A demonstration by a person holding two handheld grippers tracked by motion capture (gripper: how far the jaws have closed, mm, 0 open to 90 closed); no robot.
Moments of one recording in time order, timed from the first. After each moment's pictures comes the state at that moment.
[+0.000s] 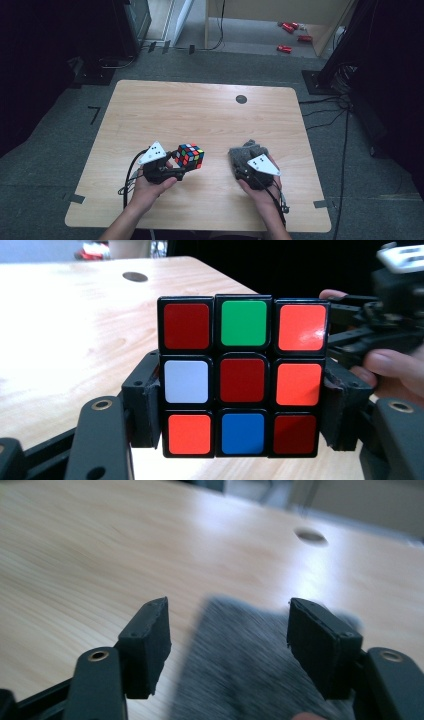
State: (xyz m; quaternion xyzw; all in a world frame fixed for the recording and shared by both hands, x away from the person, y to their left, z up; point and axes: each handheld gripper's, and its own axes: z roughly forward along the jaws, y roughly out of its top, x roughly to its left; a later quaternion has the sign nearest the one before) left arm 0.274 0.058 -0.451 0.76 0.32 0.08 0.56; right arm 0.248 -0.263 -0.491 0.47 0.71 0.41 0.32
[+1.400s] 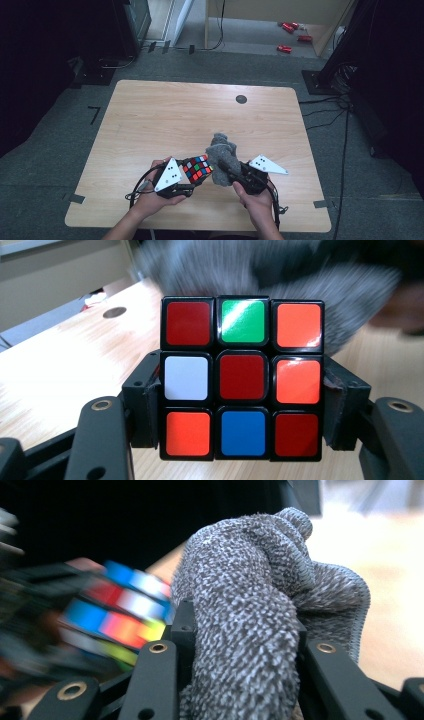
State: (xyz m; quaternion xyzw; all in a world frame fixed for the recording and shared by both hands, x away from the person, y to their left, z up) left arm 0.240 0.025 -0.461 0.82 0.16 0.20 0.52; right arm 0.223 -0.234 -0.446 0.42 0.66 0.61 0.13
